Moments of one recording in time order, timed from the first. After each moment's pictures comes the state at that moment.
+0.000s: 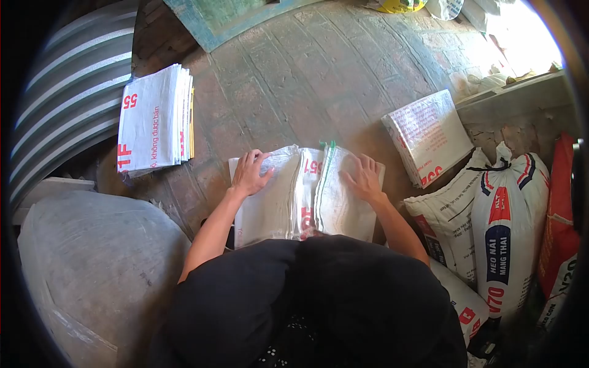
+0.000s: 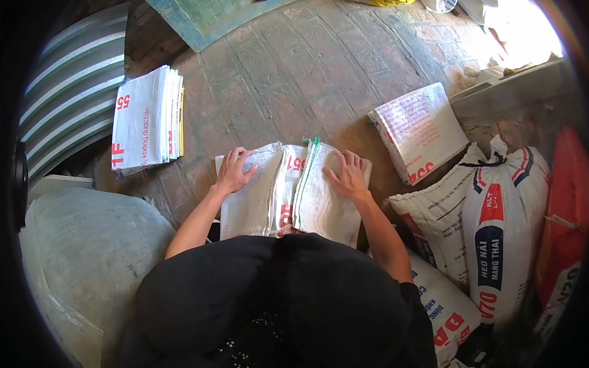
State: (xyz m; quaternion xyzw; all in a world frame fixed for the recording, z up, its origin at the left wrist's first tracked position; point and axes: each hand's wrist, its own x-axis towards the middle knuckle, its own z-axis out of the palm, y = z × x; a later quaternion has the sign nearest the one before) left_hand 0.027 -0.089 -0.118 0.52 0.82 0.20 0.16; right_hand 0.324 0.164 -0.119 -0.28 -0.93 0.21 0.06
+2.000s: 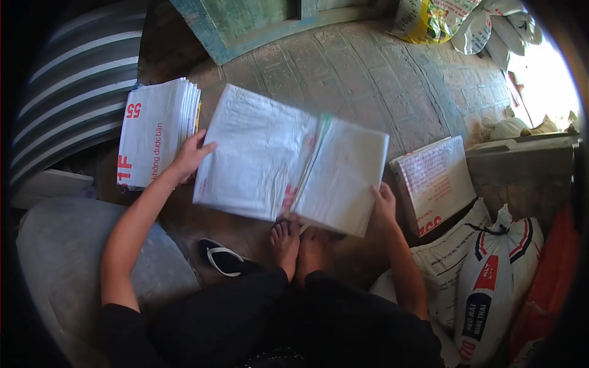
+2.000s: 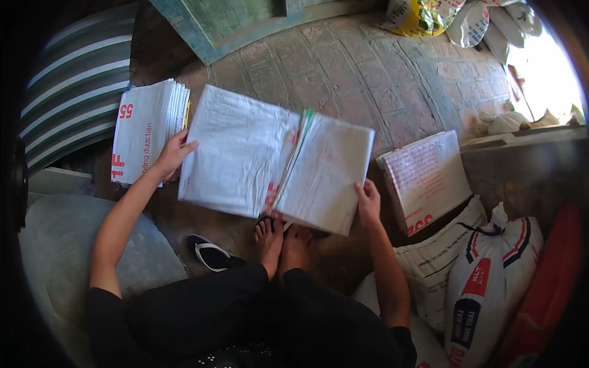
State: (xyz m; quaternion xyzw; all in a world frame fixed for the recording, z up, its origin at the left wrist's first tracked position) left_hand -0.154 -0.081 -0.007 0.20 0.75 0.50 0.39; right_hand 0.299 0.244 -0.132 -0.47 -0.56 0.66 0.17
